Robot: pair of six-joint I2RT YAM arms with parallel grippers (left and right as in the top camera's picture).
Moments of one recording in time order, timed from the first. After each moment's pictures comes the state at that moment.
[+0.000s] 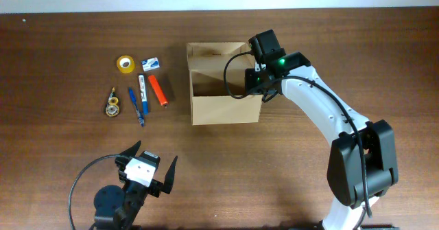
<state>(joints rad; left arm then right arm) -0.10 0.01 0.13 -0.41 0.25 0.18 0.37 1.93 1.52 -0.78 0.01 0.34</state>
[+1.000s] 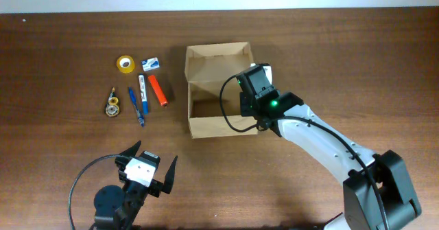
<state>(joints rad) -0.10 0.01 0.13 -0.41 0.25 0.18 0.53 1.69 1.13 -0.48 0.27 0.43</state>
